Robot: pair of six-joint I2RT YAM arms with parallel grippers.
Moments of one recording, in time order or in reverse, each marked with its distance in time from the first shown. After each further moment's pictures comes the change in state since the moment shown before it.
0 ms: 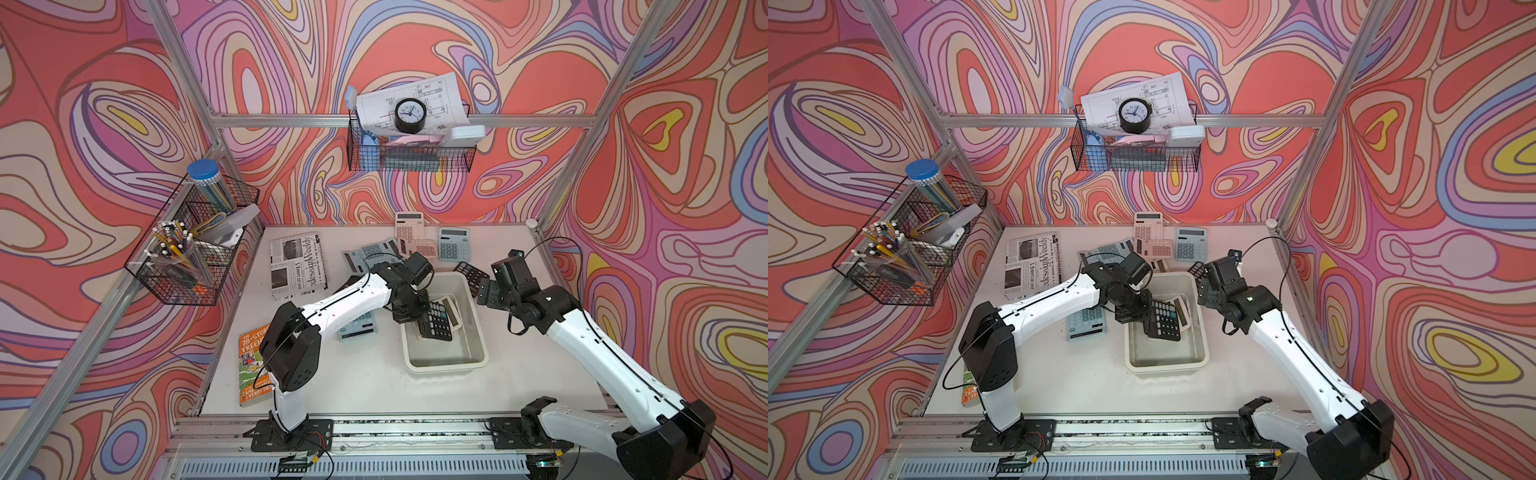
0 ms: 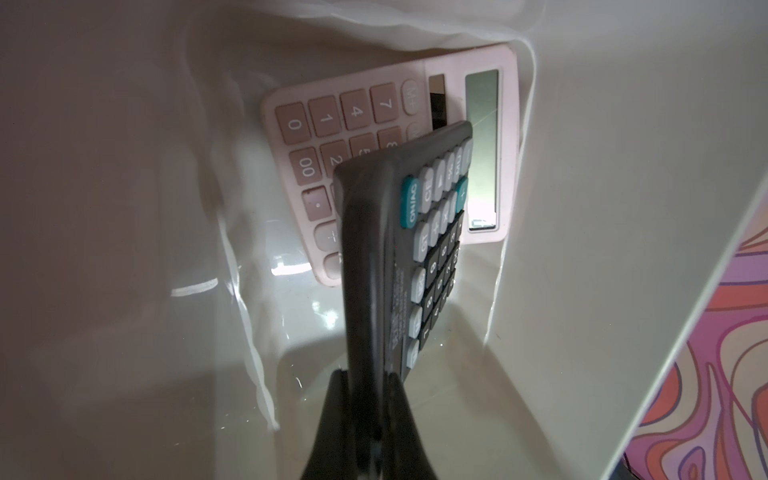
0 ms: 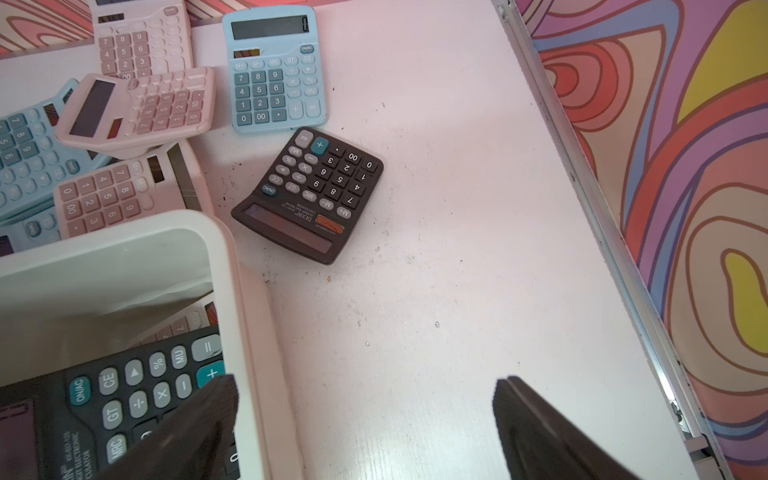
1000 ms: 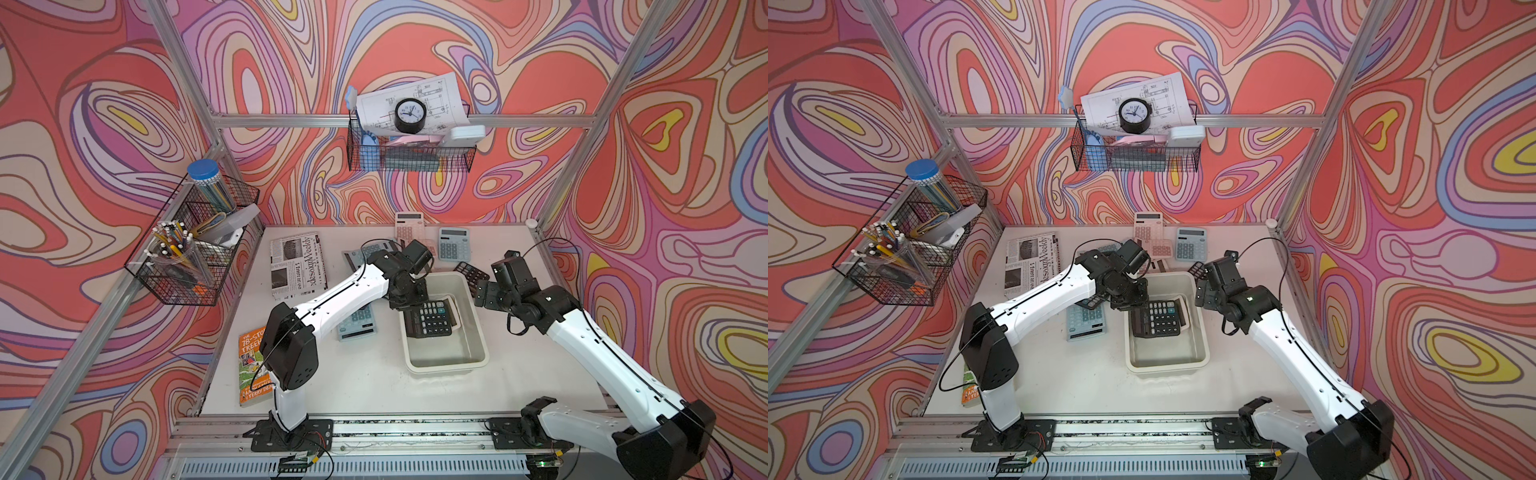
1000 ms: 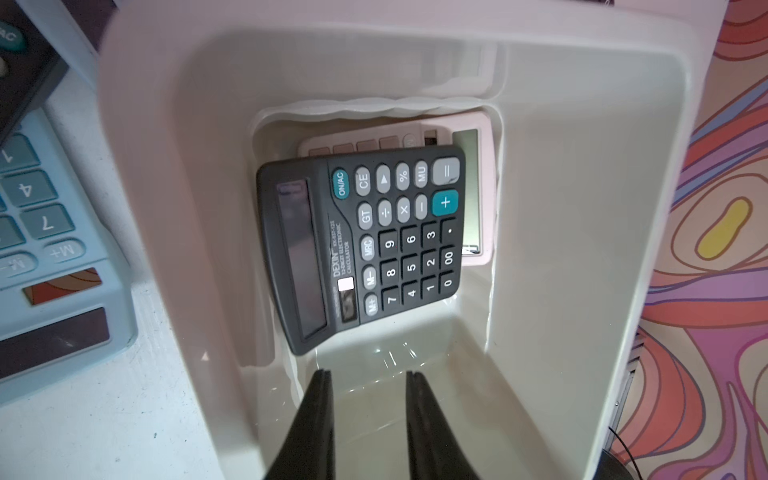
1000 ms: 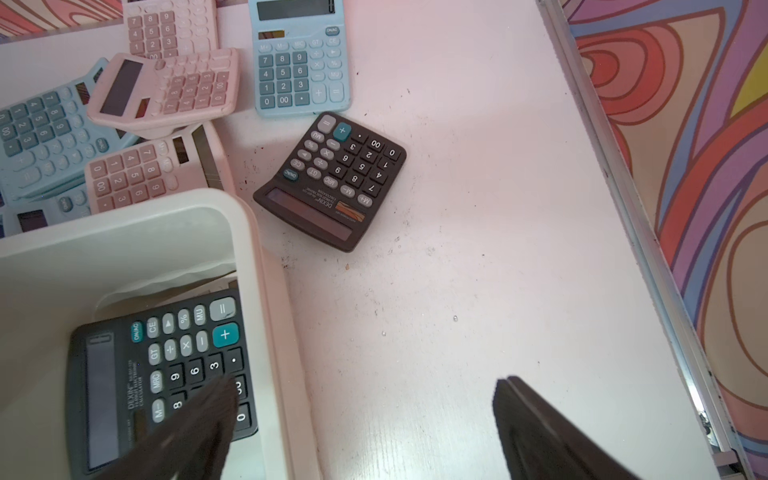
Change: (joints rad) left arm 0.021 0.007 0.164 -0.140 -0.108 0.068; right arm 0.000 0.000 0.000 0.001 -0.081 -0.027
